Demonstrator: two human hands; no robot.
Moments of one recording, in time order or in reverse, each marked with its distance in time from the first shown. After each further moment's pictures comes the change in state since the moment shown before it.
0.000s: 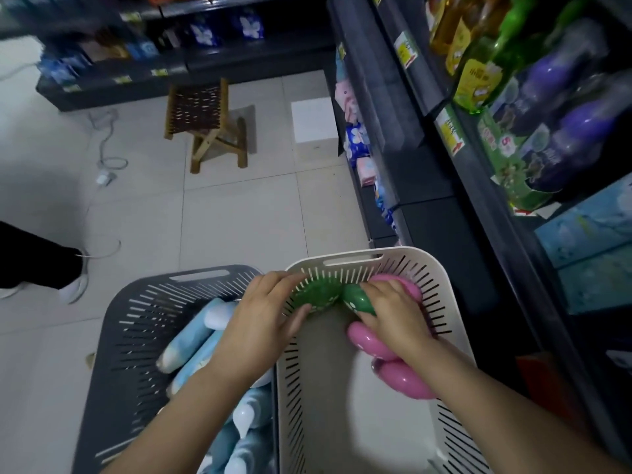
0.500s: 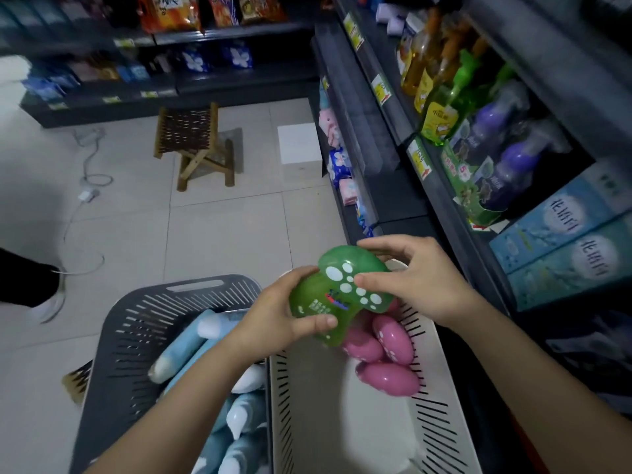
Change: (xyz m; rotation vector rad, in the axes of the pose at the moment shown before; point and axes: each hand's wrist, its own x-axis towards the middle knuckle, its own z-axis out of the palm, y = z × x) left_hand 0.019 0.028 -0.020 -0.682 -0.260 -0.172; right_hand -0.024 -0.052 -0.163 0.825 0.054 0.103
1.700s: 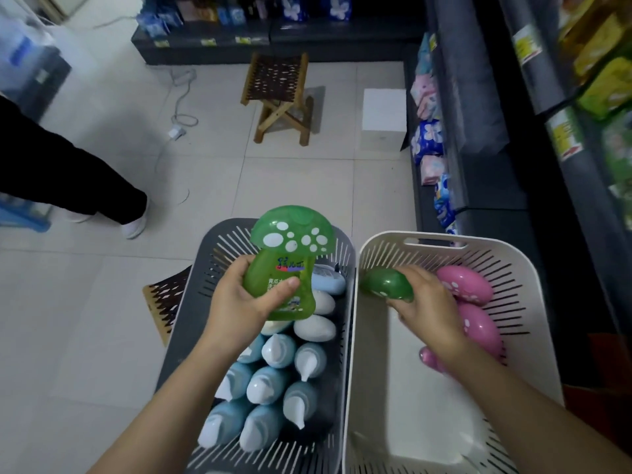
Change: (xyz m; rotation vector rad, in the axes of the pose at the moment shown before) left_hand -0.114 -0.059 -0.064 -0.191 0.692 -0.306; right_hand 0.020 0.134 0.134 -0.629 -0.011 -0.143
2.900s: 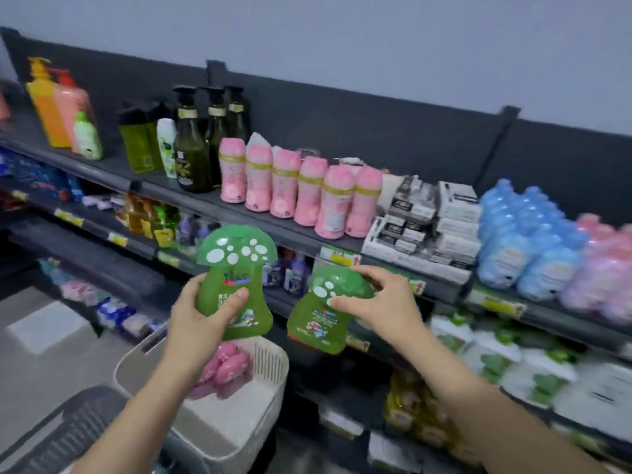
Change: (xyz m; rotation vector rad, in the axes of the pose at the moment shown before) left_hand -0.233 0.199 -0.011 -0.258 -0.965 0.602; right_hand -0.434 -0.238 -0.241 0.375 1.114 0.637
